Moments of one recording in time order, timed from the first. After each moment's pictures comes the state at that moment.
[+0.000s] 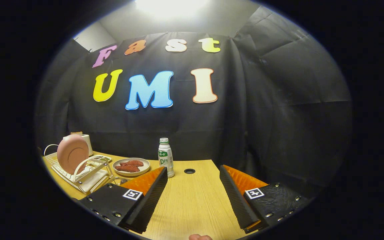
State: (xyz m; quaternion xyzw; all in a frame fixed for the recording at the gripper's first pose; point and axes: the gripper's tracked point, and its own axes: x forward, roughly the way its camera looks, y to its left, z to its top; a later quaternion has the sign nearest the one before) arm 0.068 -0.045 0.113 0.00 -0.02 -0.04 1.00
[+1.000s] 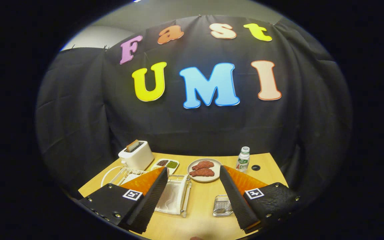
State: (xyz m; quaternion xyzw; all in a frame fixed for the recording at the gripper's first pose) arm 0.065 0.228 0.248 0.03 0.16 0.13 0.98
